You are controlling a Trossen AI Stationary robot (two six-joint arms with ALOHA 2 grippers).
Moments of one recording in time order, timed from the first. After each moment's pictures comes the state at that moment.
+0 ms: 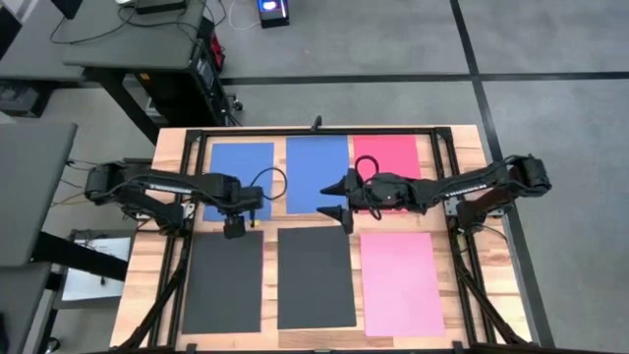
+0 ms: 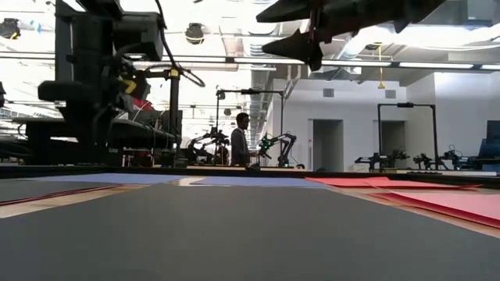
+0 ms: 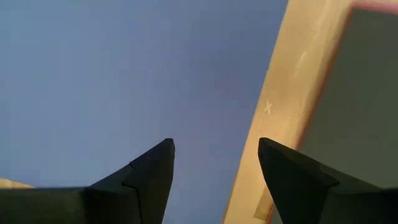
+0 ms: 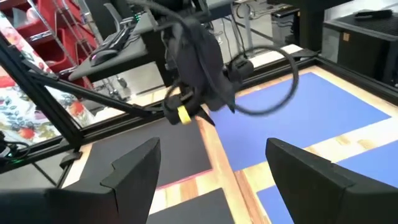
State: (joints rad) left arm 0.10 1.32 0.76 -0.96 -0.21 -0.06; right arm 0.02 1.43 0.83 0.41 0.12 0.31
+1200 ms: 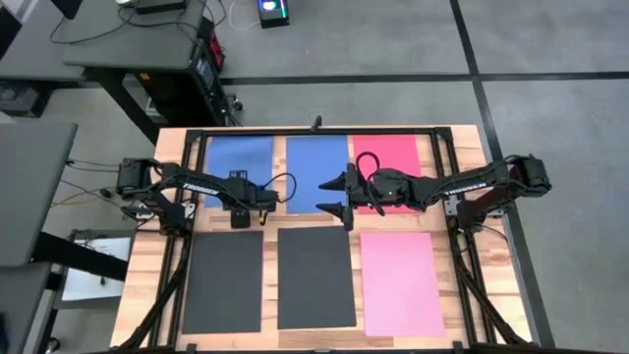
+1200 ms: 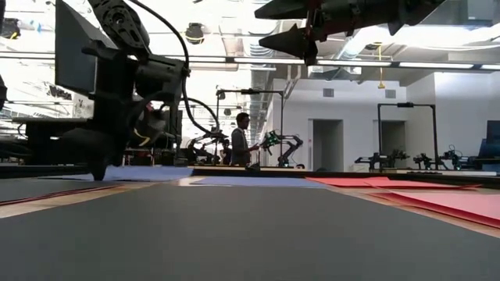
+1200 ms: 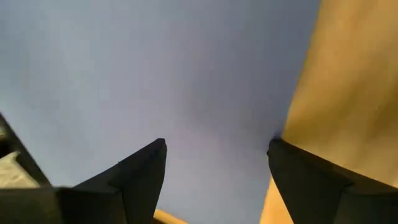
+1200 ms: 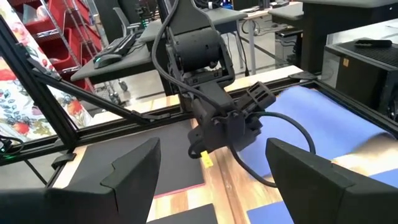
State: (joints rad) left arm 0.14 1.60 0.79 -0.87 -0.53 0.04; right arm -0.01 1.43 0.83 0.46 0.08 0.21
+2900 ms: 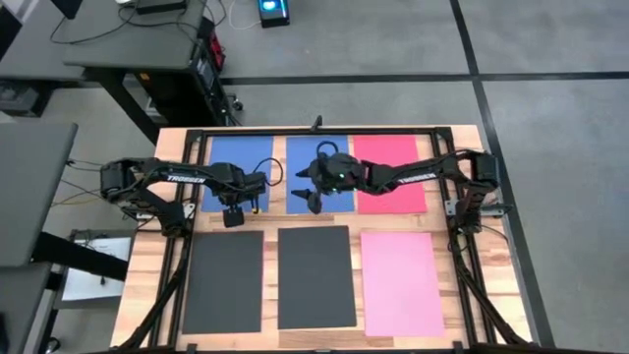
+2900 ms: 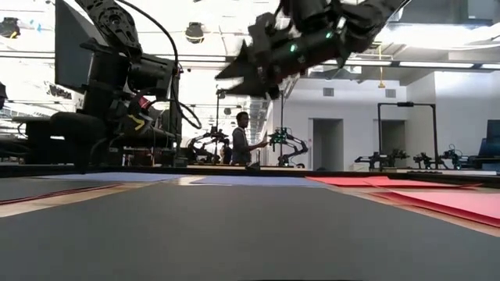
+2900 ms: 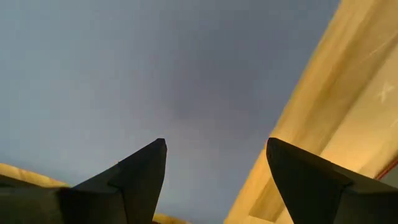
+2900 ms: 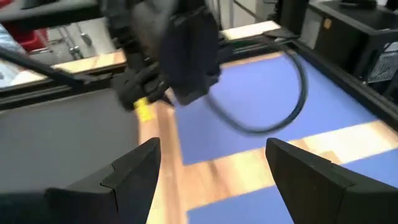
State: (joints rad) left arm 0.31 1.46 0.74 -0.94 -0.23 0.09; right arm -0.16 1.81 1.11 0.36 -0.02 0.11
